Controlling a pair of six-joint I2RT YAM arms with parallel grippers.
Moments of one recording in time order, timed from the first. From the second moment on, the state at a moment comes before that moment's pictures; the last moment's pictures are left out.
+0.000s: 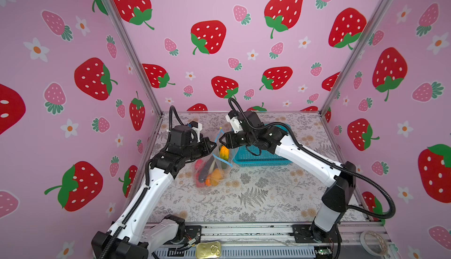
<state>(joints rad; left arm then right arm) -0.28 1.09 1.08 -0.59 0.44 -0.65 0.97 1.77 1.75 -0.61 -0.17 0.43</state>
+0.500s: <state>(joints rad) -0.28 1.09 1.09 -0.60 0.43 -0.65 0.97 1.55 1.62 -0.49 0.03 0.26</state>
